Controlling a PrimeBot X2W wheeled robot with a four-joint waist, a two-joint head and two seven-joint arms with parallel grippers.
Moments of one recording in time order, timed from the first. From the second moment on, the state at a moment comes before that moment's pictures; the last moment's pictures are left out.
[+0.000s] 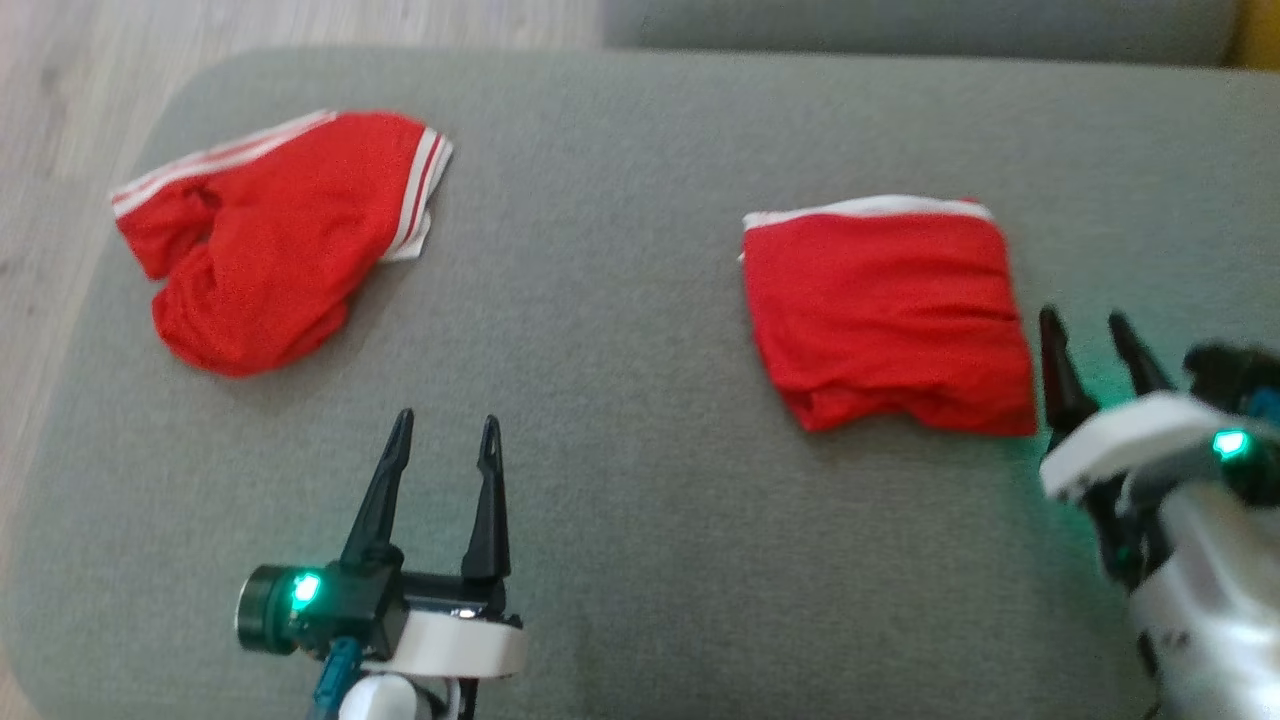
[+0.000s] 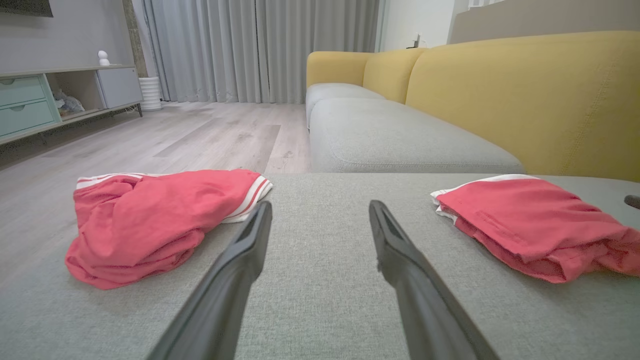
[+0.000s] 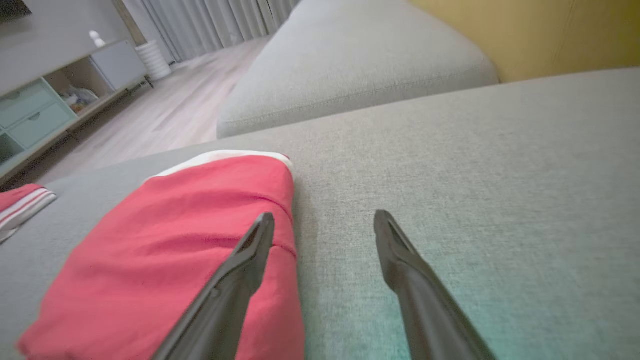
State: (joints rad) left arm -0.04 0.05 -0.30 0.14 -0.14 0.10 -0.26; right arm -0.40 -0.23 0.13 0.74 0.45 0.12 -0.19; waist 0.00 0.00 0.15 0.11
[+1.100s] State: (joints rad) left arm -0.29 0.05 -0.29 0.10 -0.06 0.08 -0.26; right arm -0.72 -0.78 0.48 0.85 0.85 0.12 -0.20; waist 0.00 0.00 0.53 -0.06
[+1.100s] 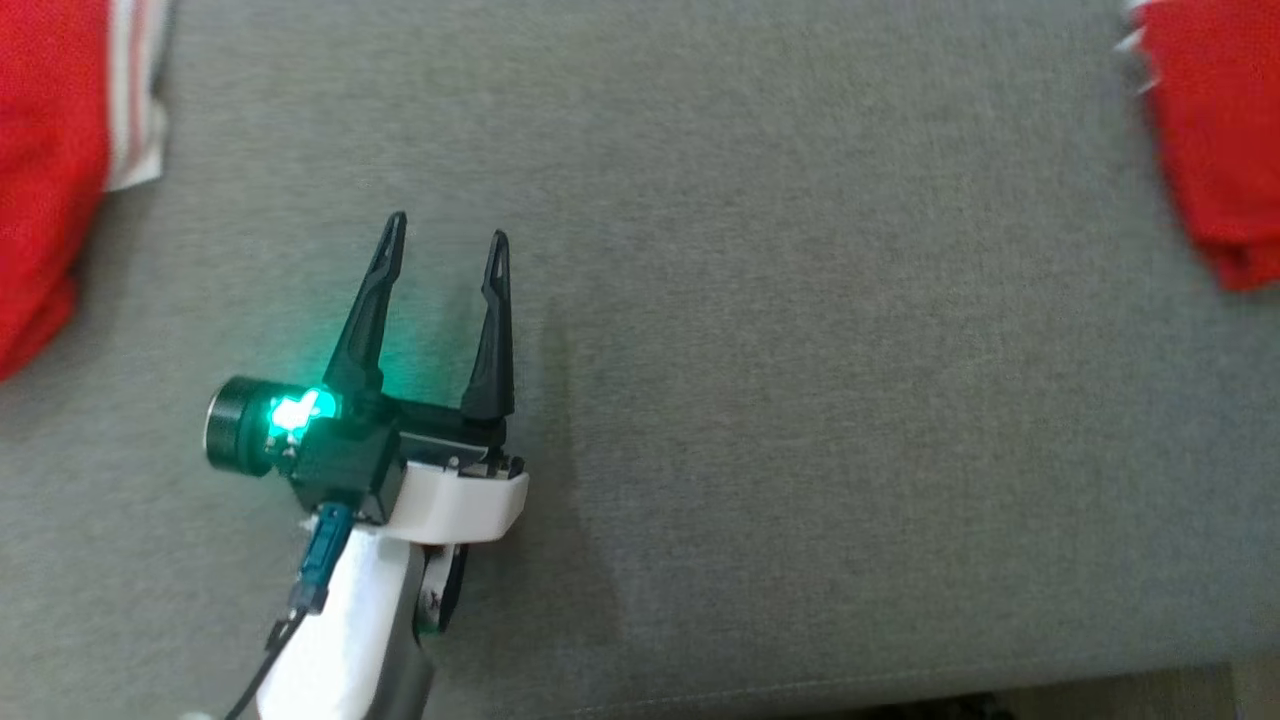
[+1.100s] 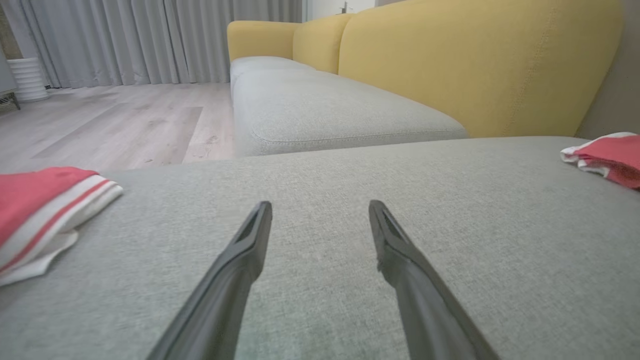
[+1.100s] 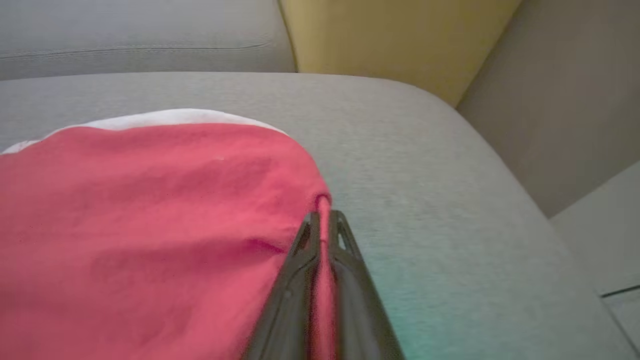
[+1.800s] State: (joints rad) left arm -0.28 0.05 -0.29 0.15 -0.11 0.08 -0.26; right arm -0.76 -0.62 0.20 0.88 0.35 0.12 -0.25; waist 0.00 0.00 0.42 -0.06
